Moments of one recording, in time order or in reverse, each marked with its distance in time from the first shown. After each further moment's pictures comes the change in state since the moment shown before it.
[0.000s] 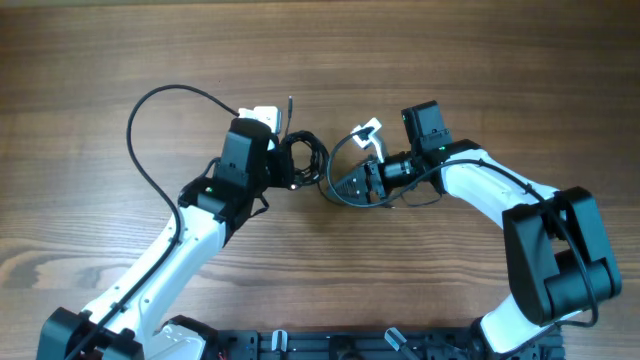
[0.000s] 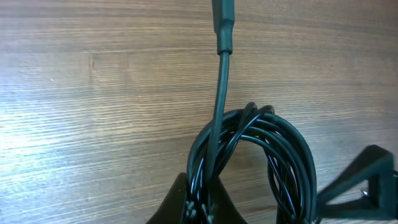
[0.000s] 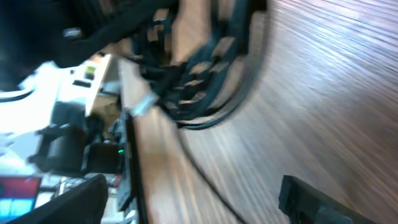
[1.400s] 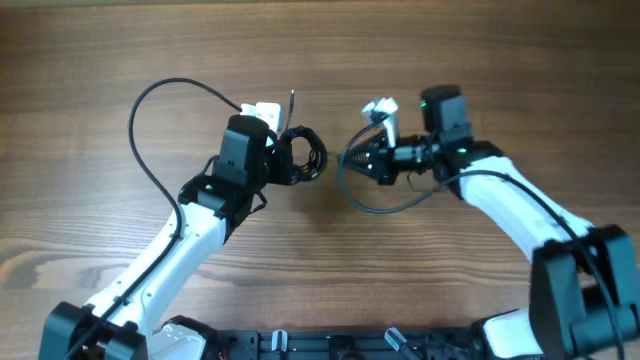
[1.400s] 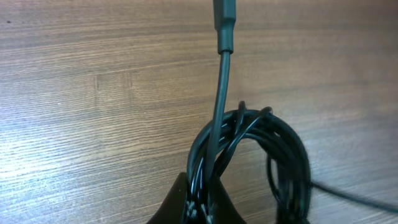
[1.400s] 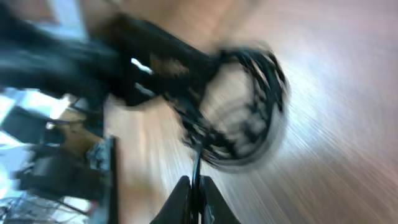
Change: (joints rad) left arm 0.013 0.021 0.000 0.048 0.001 0.101; right arm -0.037 -0.167 -0.011 0.173 0.048 0.048
